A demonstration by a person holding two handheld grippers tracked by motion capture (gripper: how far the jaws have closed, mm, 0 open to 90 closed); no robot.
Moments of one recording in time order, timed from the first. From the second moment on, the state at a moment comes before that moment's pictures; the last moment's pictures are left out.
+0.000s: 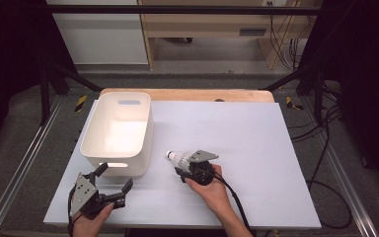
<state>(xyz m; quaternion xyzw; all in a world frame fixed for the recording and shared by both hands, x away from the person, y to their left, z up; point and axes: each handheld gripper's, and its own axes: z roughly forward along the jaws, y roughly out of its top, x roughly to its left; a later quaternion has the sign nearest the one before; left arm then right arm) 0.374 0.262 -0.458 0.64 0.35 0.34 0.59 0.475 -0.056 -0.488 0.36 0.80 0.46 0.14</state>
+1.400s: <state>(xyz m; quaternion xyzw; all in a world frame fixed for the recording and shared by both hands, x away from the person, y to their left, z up) 0.374 0.262 -0.457 0.64 0.35 0.34 0.59 0.479 -0.059 -0.486 0.38 0.79 0.46 0.16</state>
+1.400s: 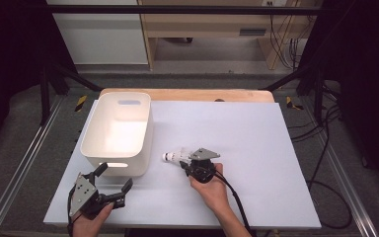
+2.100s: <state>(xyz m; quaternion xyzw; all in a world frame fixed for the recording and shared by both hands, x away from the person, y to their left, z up) 0.374 0.263 -0.457 0.64 0.35 0.34 0.59 0.477 -0.073 -0.478 0.36 0.79 0.48 0.14</state>
